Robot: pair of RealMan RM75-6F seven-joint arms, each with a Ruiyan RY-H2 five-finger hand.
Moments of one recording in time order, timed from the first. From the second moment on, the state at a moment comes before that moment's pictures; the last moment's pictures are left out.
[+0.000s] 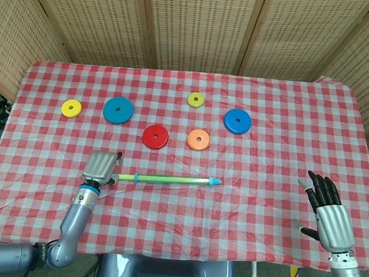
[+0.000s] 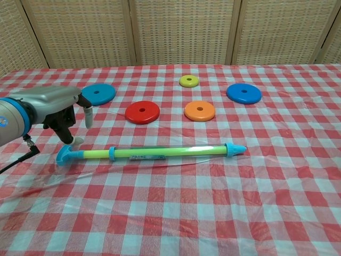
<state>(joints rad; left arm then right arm) -0.65 -1.61 -0.27 -1.73 0.71 1.19 0.93 0.12 -1.26 0.03 -1.48 -1.67 1.59 0.08</state>
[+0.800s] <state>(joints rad) -0.74 -1.71 -0.21 -1.60 0.59 1.21 0.94 0.12 -1.26 0.03 -1.47 -1.67 1.59 0.10</state>
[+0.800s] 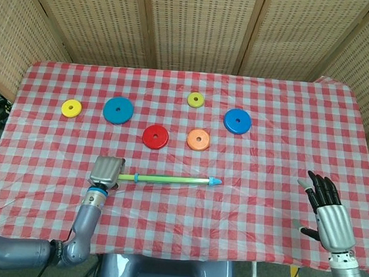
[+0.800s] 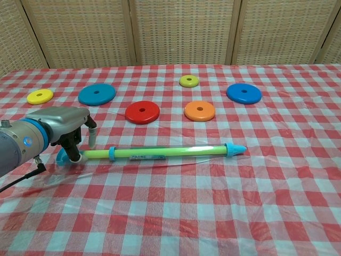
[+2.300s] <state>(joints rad) -0.72 -1.60 -0.24 -1.71 0.68 1.28 0.79 0.13 -1.26 0.03 -1.48 -1.67 1.57 0.12</state>
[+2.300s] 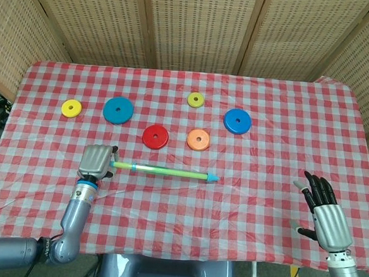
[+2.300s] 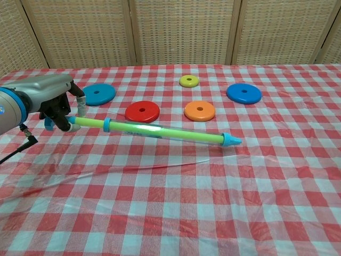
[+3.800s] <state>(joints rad) -0.80 -1.50 -0.31 -1.74 0.65 1.20 0.69 0.57 -1.41 0.30 -1.85 -1.04 1.12 -0.47</state>
